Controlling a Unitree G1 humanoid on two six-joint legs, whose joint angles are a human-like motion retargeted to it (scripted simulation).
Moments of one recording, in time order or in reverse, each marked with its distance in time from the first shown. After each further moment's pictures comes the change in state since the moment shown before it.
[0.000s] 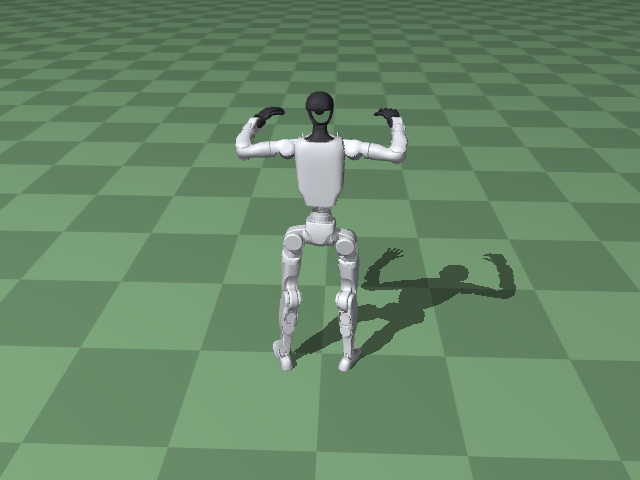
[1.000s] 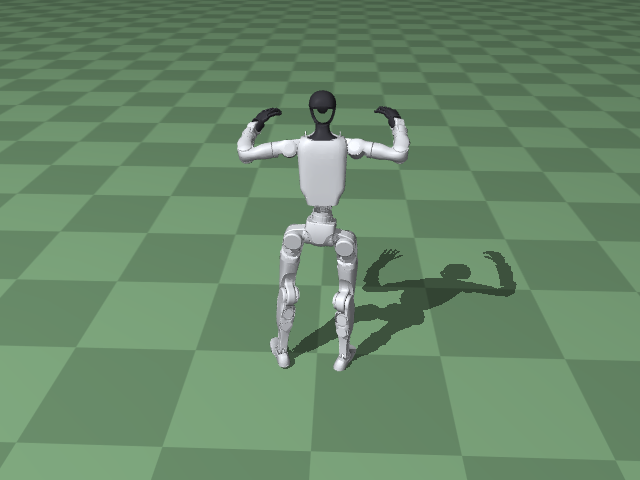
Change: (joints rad) left arm -0.221 -0.074 -0.212 0.020 -0.015 -0.017 0.080; right arm -0.017 0.033 0.008 0.021 0.143 -0.024 -0.076; waist 0.085 -0.034 0.063; left_leg -0.070 -0.001 0.005 0.100 -0.004 0.040; right_leg -0.011 -0.005 0.016 -0.012 -0.010 0.000
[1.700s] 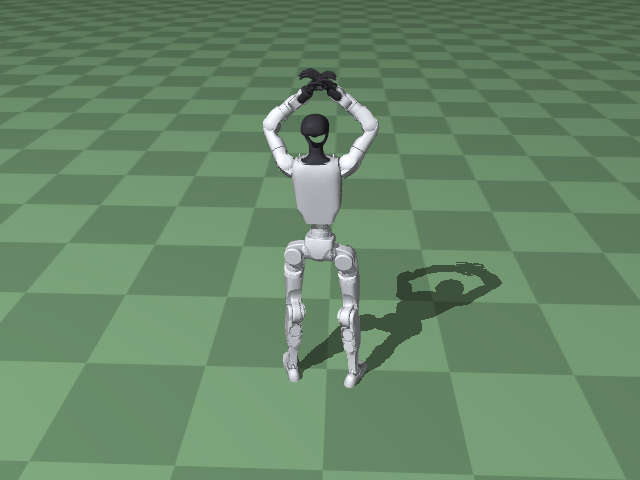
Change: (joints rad) left arm -2.735 -0.499 -1.882 0.461 -0.607 -0.112 0.182; right arm -3.013 0.382 2.172 0.459 0.687 -0.131 -0.222; waist -0.051 0.015 -0.181; left_leg 0.076 -0.067 -0.026 -0.103 -0.038 -0.051; right_leg 0.049 -0.031 0.040 -0.005 -0.002 0.000
